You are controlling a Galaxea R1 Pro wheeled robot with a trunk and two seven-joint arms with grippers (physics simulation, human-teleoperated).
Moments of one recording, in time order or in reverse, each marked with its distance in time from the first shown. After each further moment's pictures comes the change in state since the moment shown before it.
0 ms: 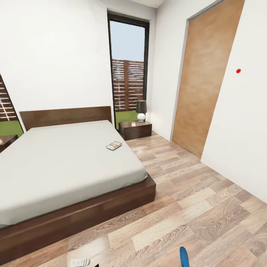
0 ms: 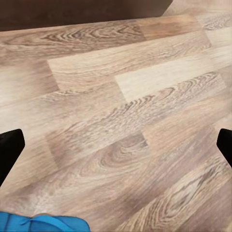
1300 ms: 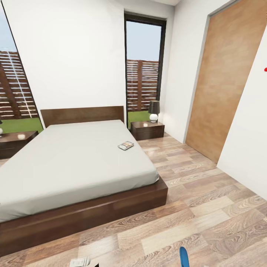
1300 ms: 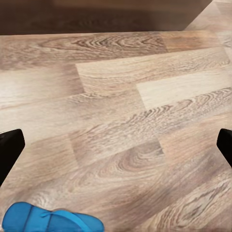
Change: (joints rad) left arm 0.000 0.000 0.000 0.000 0.000 0.000 0.000; right arm 0.000 0.000 -0.001 0.000 0.000 -0.001 -0.001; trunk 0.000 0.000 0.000
